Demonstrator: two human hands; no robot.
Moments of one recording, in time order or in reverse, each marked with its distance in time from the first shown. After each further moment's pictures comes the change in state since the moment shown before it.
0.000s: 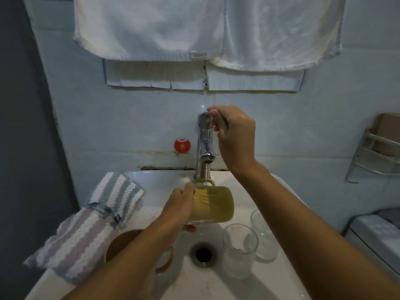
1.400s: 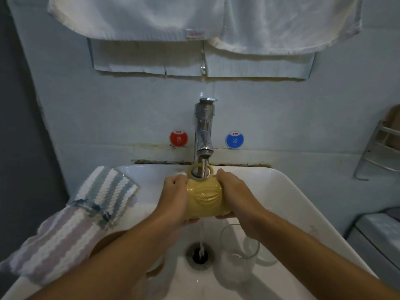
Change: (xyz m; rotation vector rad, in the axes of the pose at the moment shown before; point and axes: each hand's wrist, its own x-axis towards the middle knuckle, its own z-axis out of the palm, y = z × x) left_hand 0.002 0.008 0.005 -0.303 0.073 -0.040; right_hand -0.094 -0.008 -0.035 0.456 -0.681 1.275
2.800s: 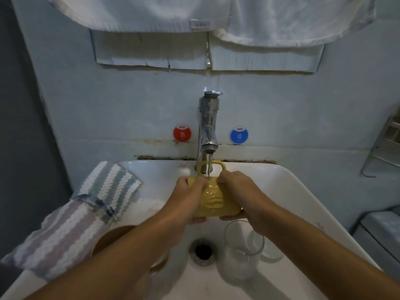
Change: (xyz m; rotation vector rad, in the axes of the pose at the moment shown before) left_hand -0.009 -0.007 -0.001 0.104 -0.184 0.007; right_hand -0.005 0.001 -0.006 -0.053 -0.048 0.085
